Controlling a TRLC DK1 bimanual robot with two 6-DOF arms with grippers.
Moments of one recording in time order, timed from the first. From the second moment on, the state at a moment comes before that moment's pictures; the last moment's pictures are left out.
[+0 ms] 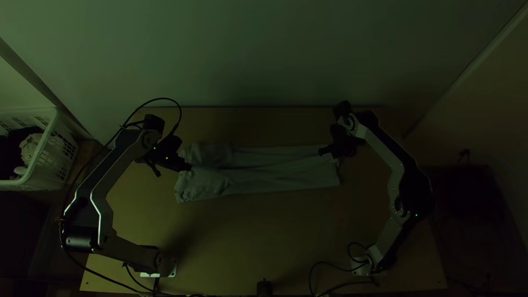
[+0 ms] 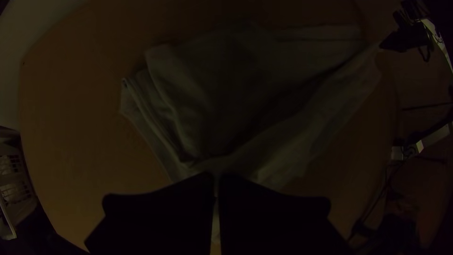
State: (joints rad) left arm -0.02 1.56 1.31 -1.02 0.22 0.35; right arm 0.26 1.90 1.62 -1.14 0.03 -0.04
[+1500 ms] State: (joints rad) left arm 0.34 1.66 1.24 -0.73 0.78 0.14; right arm 0.05 1.78 1.88 -1.13 -0.17 0.11
